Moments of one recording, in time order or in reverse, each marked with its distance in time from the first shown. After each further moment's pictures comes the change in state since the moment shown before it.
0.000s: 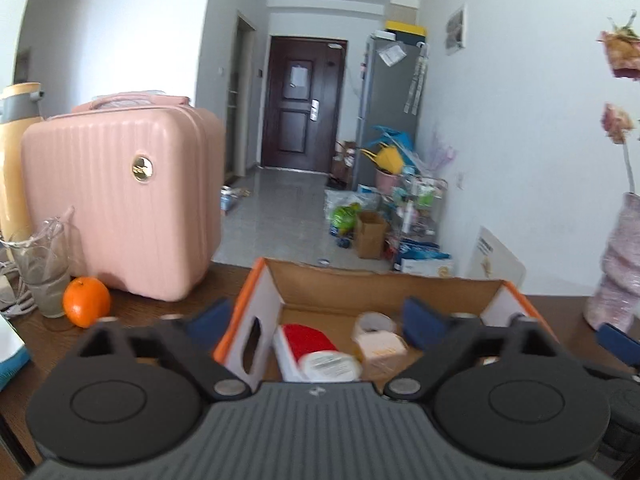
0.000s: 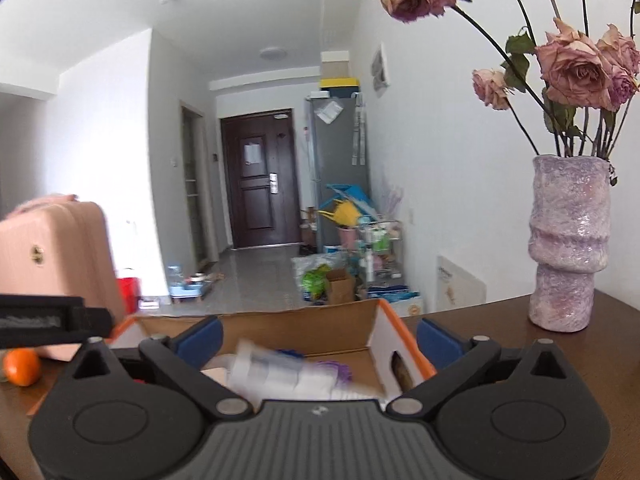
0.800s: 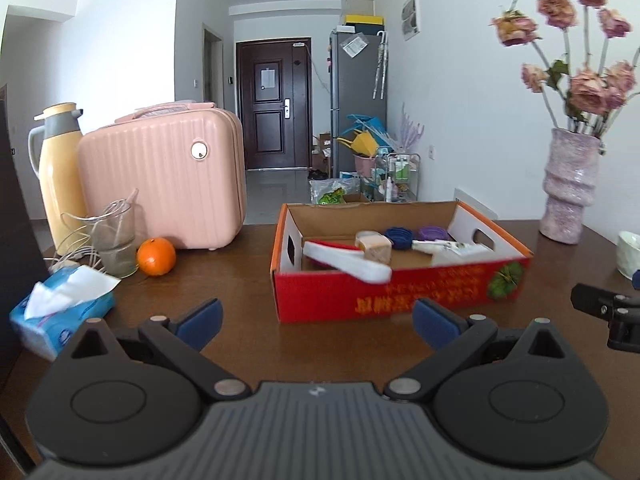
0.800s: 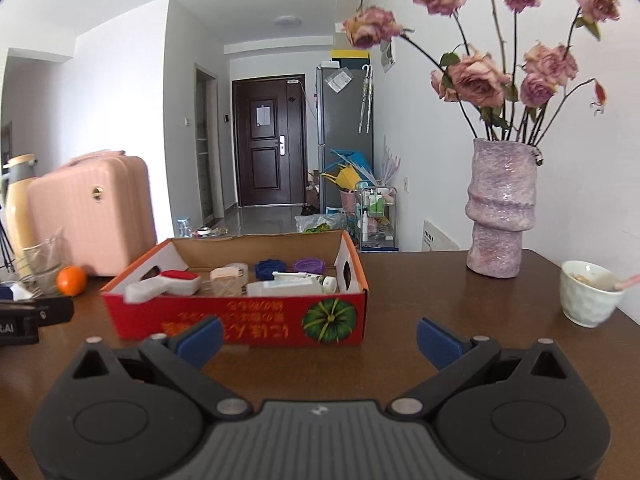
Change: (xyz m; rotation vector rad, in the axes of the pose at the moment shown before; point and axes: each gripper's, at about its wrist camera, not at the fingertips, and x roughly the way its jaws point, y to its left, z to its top) left arm -0.186 0.039 -0.081 0.154 0.015 -0.060; right arm -0.215 -0.040 -0.045 -0.041 0.078 0.058
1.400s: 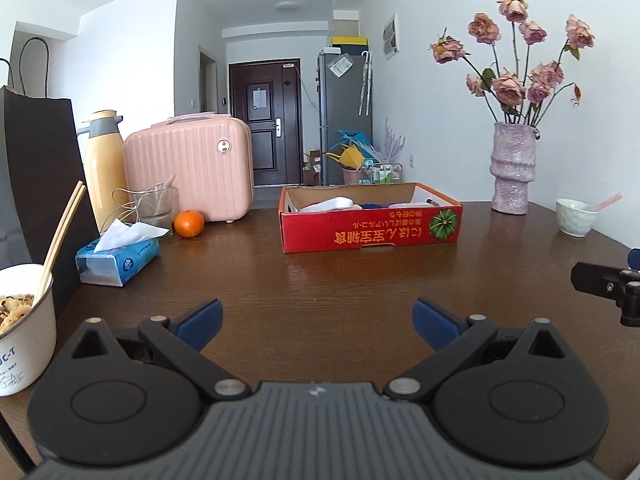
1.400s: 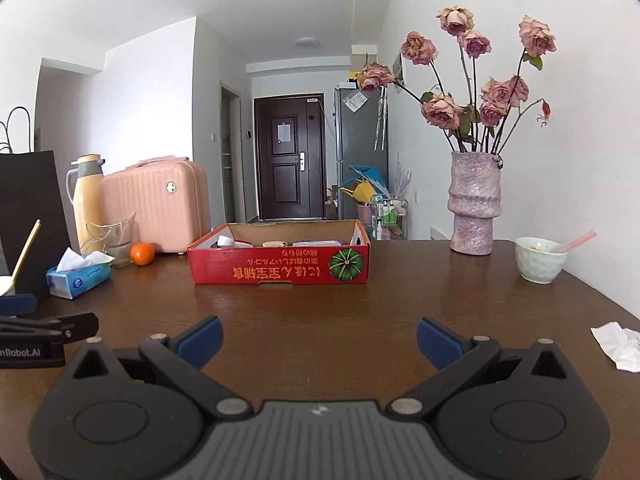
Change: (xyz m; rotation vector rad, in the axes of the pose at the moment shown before) left arm -0.164 0.000 -0.096 0.023 -0.061 -0.027; right arm -0.174 0.005 -0.075 -0.009 -0.047 0.043
